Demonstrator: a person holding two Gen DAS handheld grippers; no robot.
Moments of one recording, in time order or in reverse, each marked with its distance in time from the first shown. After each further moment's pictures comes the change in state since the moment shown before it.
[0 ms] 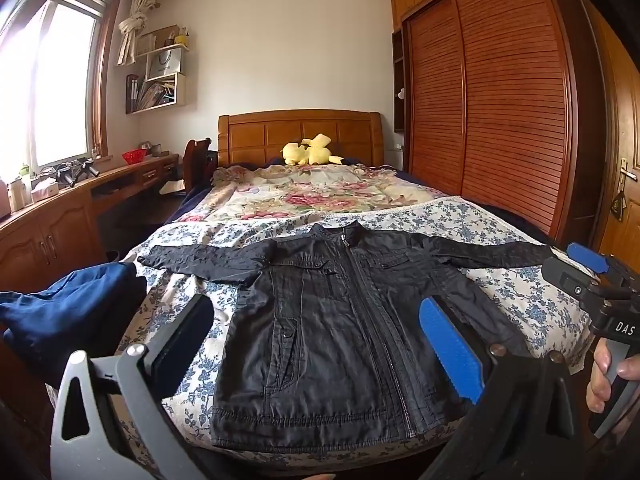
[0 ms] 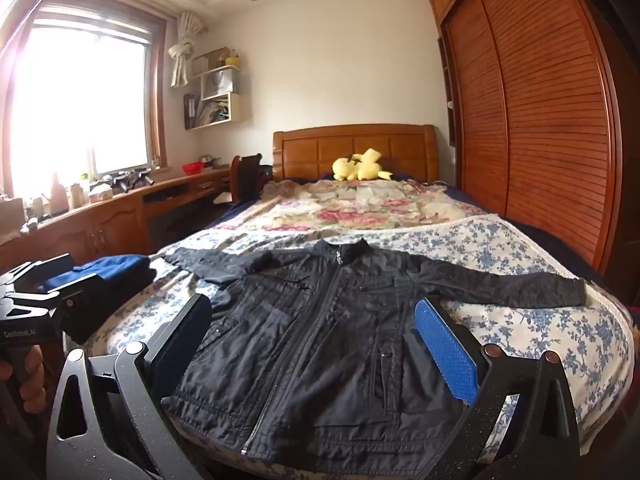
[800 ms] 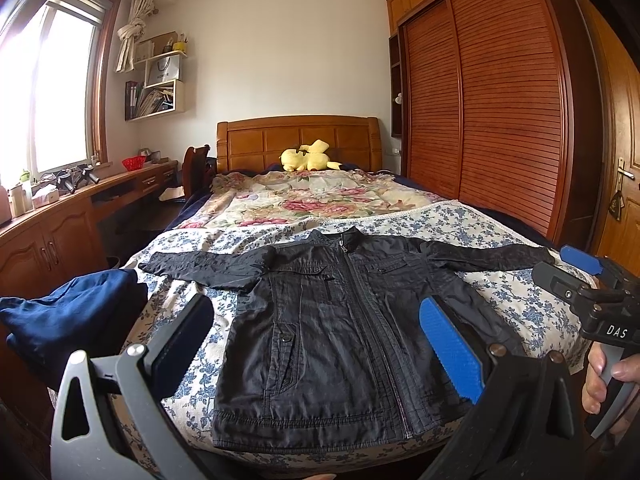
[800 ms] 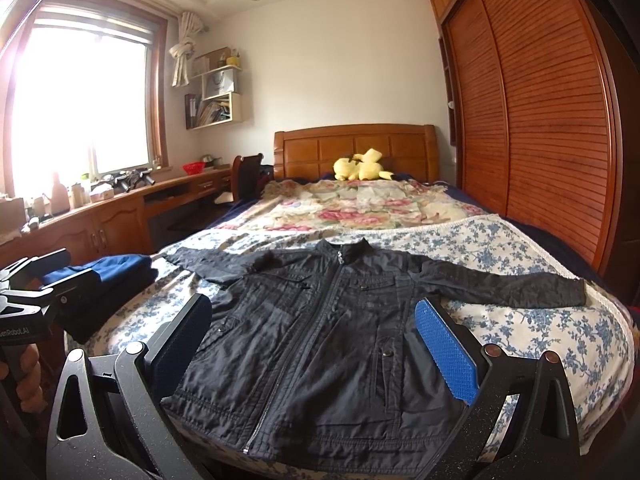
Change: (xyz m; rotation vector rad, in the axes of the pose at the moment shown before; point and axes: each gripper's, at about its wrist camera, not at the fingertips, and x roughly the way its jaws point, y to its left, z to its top) left arm -0.012 -0.003 0.004 0.010 -0.020 -0.003; right arm -0.004 0.002 0.002 0.001 0.003 -0.004
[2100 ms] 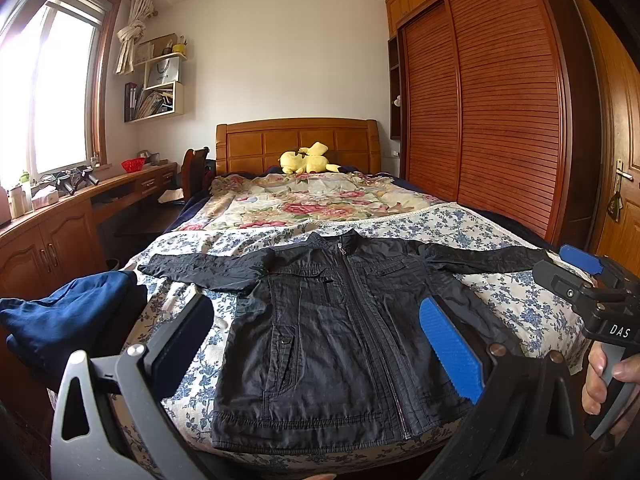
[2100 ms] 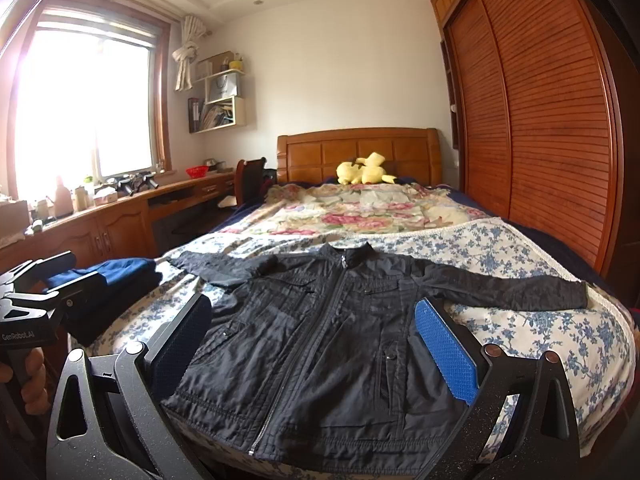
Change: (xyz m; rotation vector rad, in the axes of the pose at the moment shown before) left arm -0.006 -0.004 0.002 0.000 -0.007 -0.002; right arm -0.001 0.002 0.000 0.002 -0.007 0.002
